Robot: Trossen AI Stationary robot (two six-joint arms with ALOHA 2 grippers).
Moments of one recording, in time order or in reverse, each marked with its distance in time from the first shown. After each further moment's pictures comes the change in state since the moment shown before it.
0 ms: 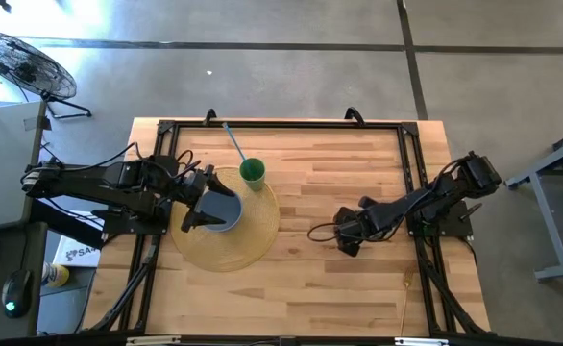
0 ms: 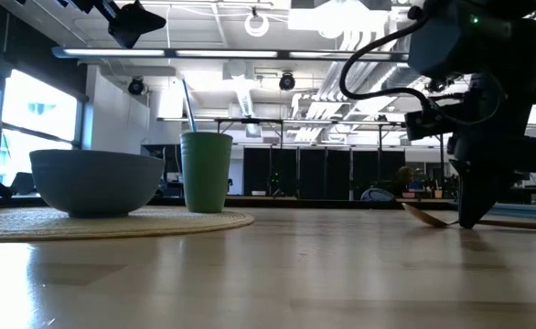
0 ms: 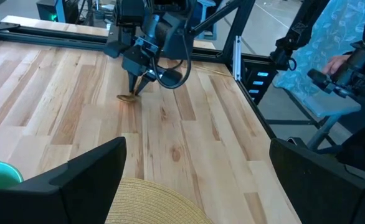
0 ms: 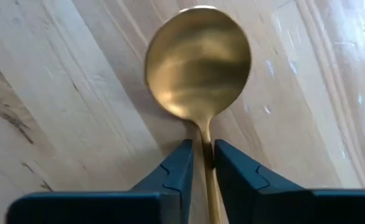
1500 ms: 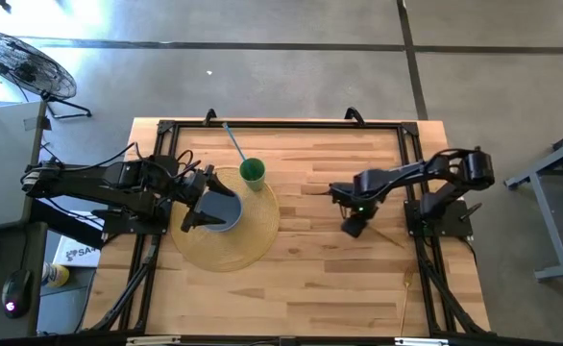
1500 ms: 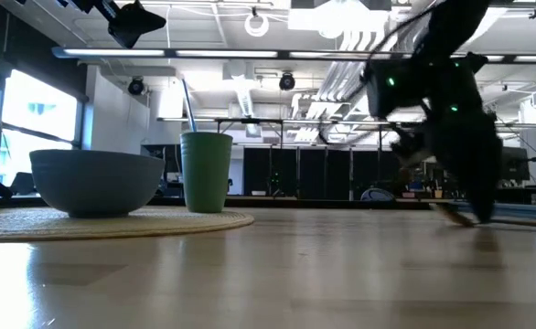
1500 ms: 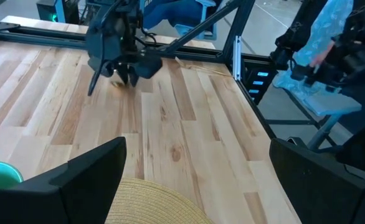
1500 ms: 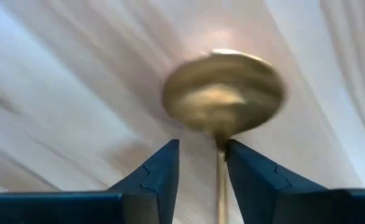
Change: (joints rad) left arm 0.000 0.000 0.000 0.000 0.000 0.000; right arm -0.403 0.000 0.036 -0.198 -0.473 -0.239
